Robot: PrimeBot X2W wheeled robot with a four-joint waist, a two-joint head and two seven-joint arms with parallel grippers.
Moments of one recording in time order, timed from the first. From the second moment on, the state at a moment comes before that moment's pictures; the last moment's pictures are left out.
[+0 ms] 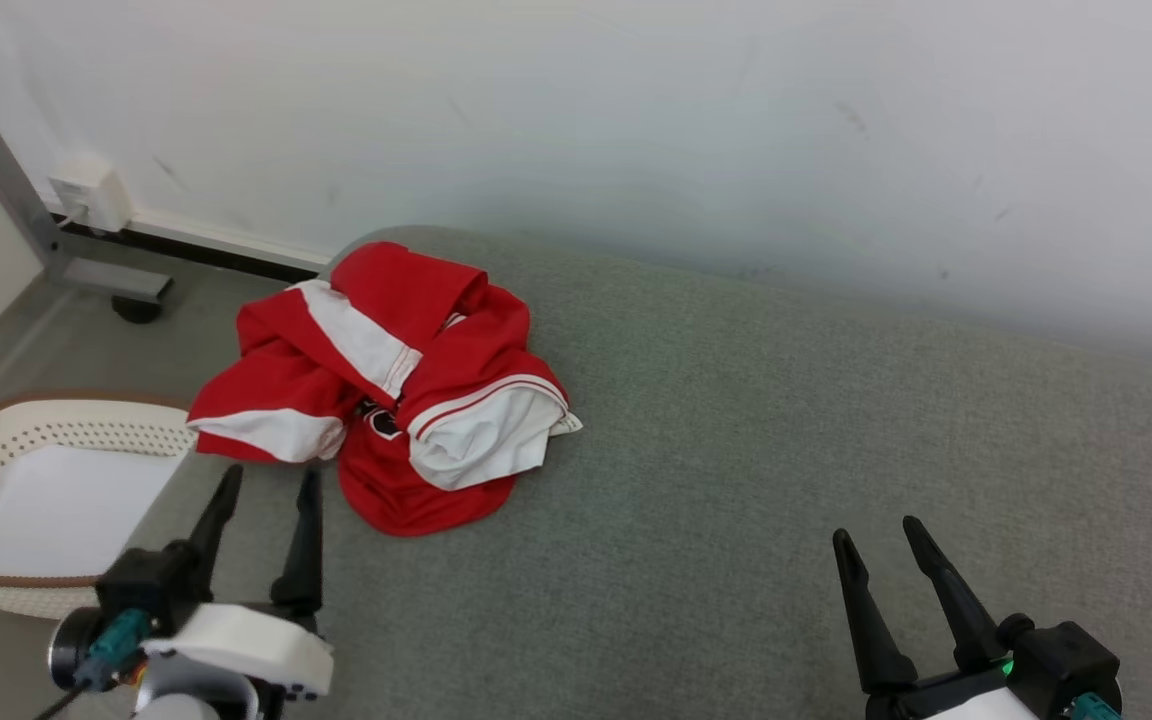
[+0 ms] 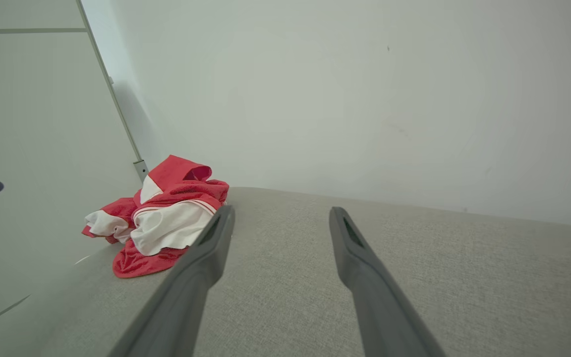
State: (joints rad) left arm -0.20 0.09 0.04 0.31 -0.11 -0.11 -0.26; right arm -0.09 -0.05 0.24 0.22 0.34 0.13 -0.26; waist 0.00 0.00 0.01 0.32
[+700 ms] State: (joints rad) left arm -0.59 0.37 -0.09 0.60 -0.36 -0.13 0.14; right arm -0.17 -0.05 0.27 0.21 0.32 0.13 -0.26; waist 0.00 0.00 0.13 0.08
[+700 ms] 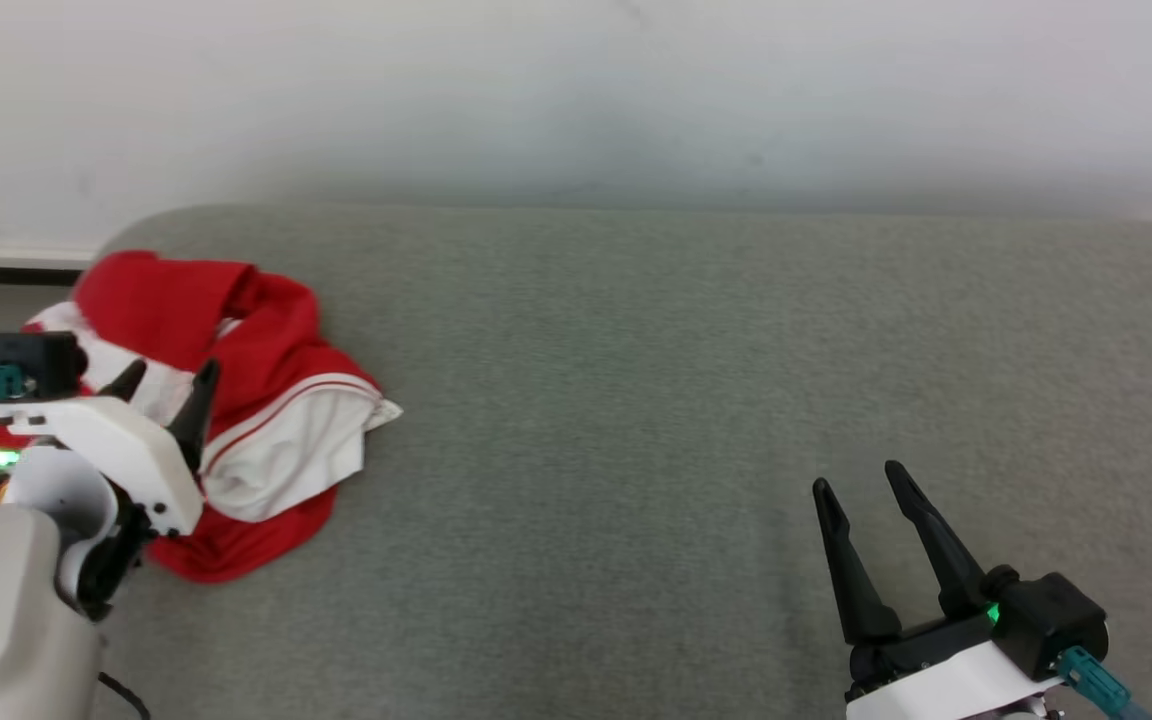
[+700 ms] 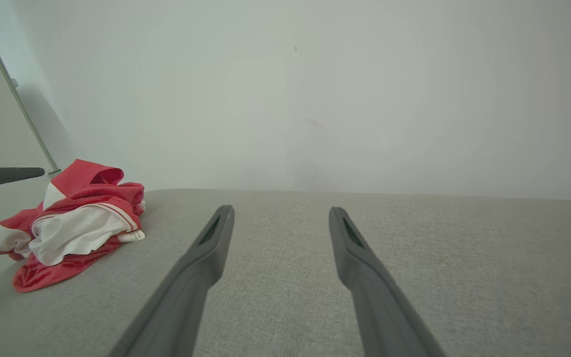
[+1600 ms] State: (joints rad) left arm -0.67 0.58 -0.44 0.83 -0.78 -0.13 0.45; right arm -0.21 -0.05 0.27 0.21 0.35 0.13 -0.26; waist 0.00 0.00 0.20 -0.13
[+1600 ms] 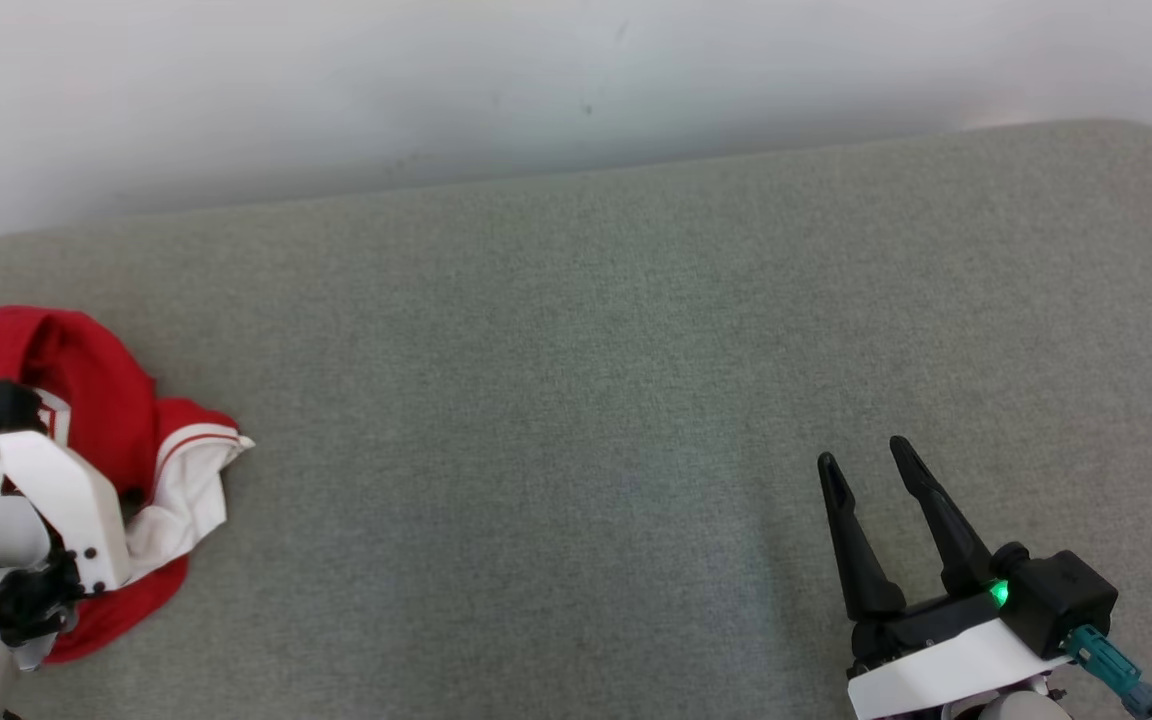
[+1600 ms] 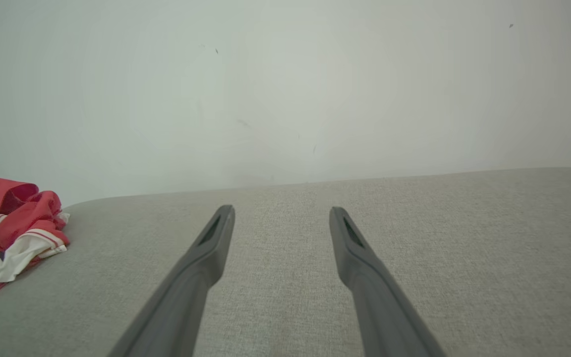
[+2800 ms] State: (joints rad) left arm -0.90 0.59 -0.71 0.25 -0.84 -0.11 0.24; right arm -0.13 -0.05 0.19 0.21 0.36 0.13 -0.26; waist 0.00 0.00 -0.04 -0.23
